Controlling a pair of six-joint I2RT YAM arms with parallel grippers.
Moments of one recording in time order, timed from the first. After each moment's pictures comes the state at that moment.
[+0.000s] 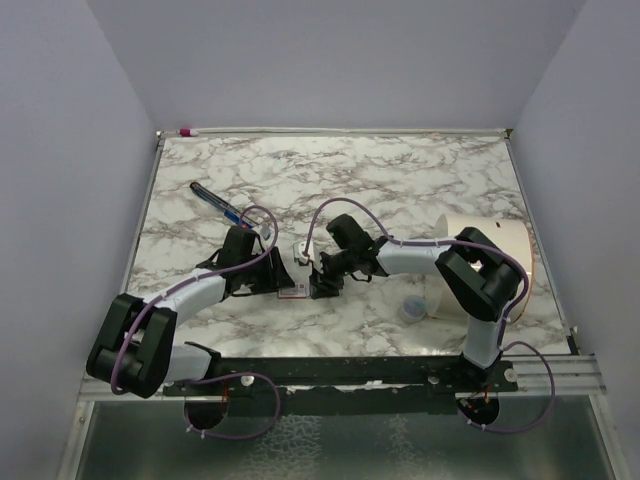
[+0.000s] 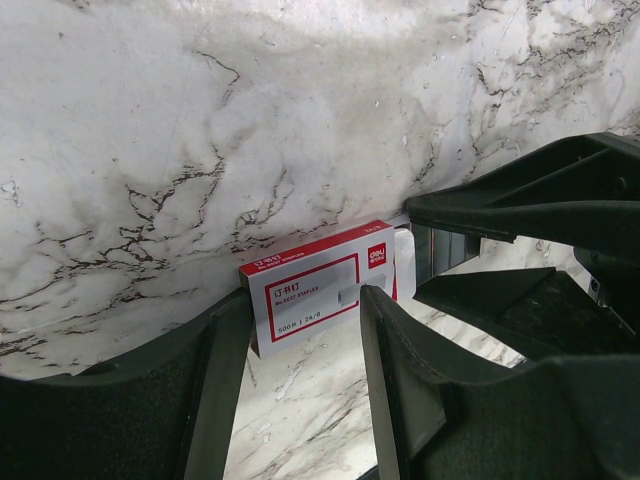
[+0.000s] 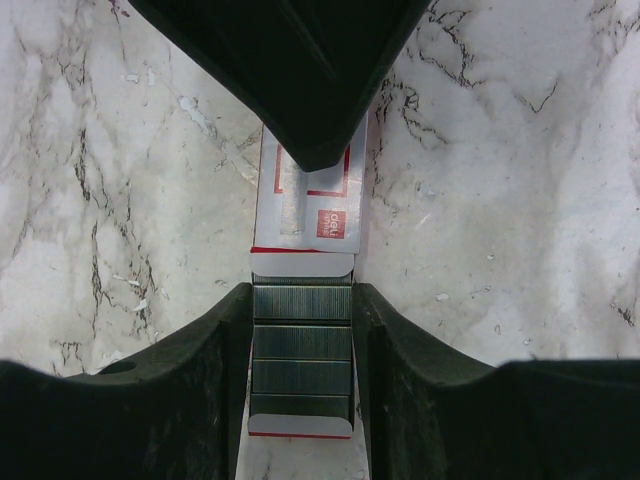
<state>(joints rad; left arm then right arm) -0.36 1.30 0.50 -0.13 0.37 -0.59 0.82 1.88 1.02 -0.02 -0.66 -0.58</state>
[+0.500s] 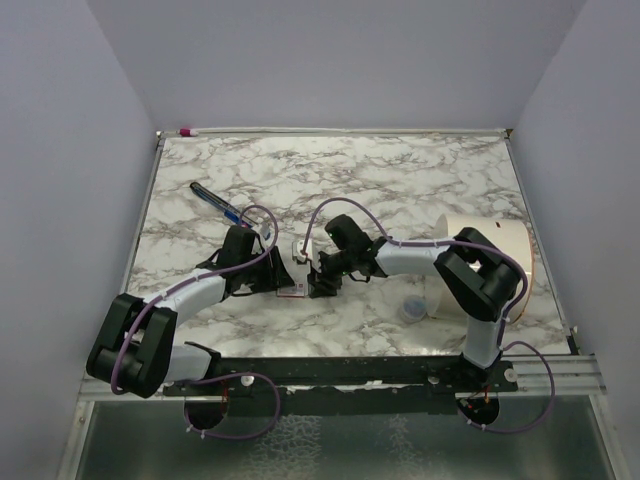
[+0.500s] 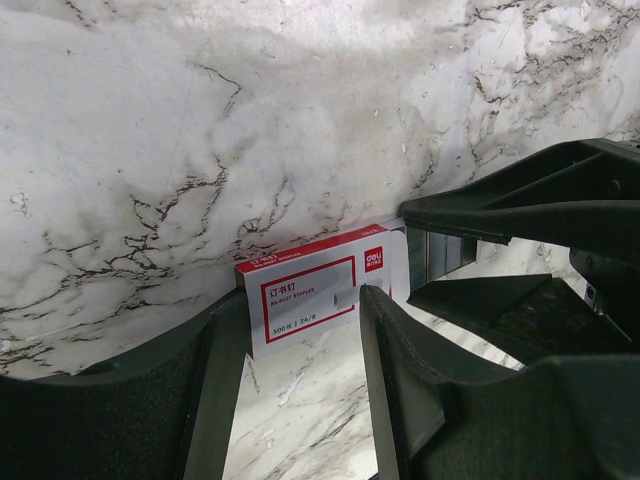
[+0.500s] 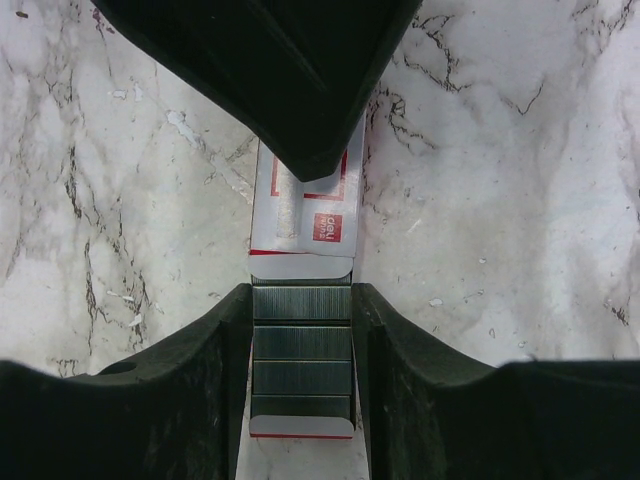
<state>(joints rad) -0.36 1.30 0.50 -0.12 0.37 -0.59 0.83 1.89 1.02 0.01 -0.62 -0.54</state>
